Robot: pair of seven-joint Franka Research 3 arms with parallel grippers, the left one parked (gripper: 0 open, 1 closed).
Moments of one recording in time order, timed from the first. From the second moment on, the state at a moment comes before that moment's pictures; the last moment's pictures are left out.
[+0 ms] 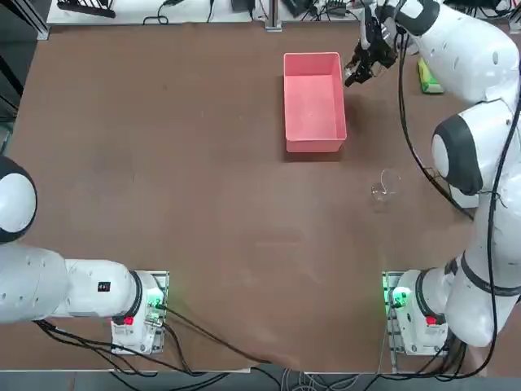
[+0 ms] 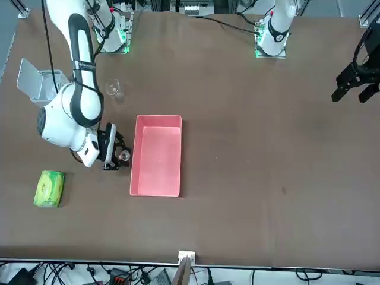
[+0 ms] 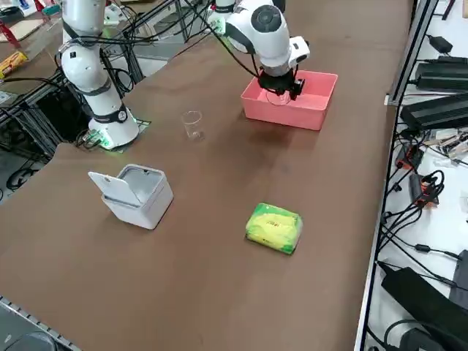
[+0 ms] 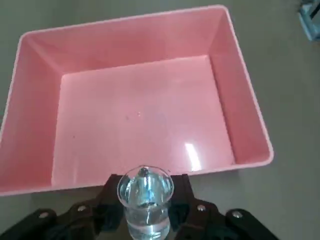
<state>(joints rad) 0.79 0.52 -0.70 -1.80 0.95 2.07 -1.80</state>
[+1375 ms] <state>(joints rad) 0.83 0.51 -0.71 -1.72 0.67 2.04 -1.50</state>
